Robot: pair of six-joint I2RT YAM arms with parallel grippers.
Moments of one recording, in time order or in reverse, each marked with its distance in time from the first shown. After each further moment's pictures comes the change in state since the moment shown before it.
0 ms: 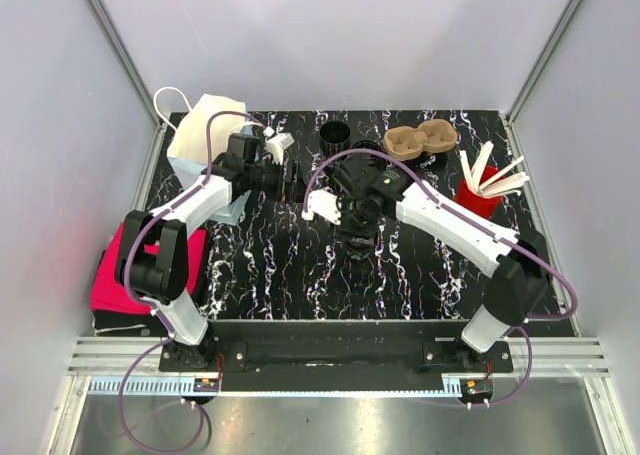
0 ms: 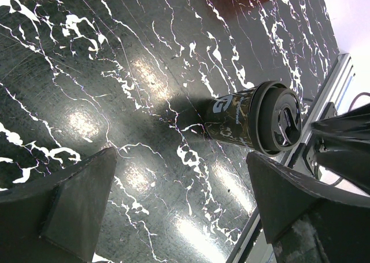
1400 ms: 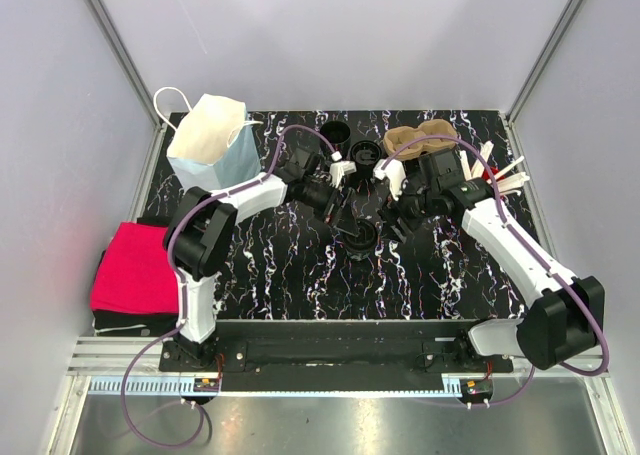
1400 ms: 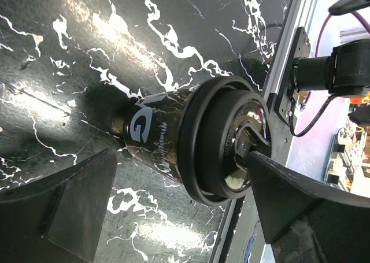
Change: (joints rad) left arm -0.278 0.282 0.208 -0.097 0.128 0.065; right arm -0.426 -0.327 -0.356 0.276 -0.378 0.223
